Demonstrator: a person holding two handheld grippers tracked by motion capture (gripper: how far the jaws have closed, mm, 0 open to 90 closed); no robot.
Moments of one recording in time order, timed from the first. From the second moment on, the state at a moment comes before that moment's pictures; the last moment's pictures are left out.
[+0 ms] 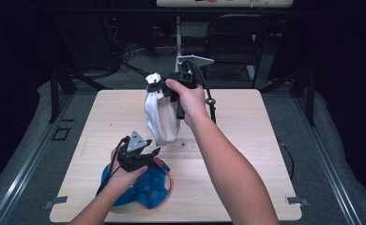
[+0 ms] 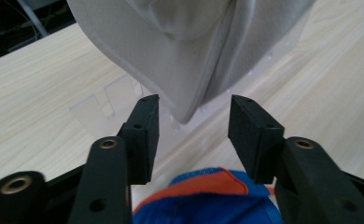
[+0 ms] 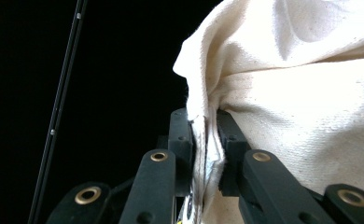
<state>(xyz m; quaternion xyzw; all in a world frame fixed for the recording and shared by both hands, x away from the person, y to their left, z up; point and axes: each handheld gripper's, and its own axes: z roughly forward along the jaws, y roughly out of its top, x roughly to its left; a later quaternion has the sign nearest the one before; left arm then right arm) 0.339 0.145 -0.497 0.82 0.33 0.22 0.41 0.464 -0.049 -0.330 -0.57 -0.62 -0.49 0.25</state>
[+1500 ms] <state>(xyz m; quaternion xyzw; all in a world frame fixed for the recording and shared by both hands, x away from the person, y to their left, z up) 0.342 0.157 -0.518 0.81 0.39 0.19 0.40 0.444 -0.105 -0.381 -0.61 -0.62 -0.45 0.21</state>
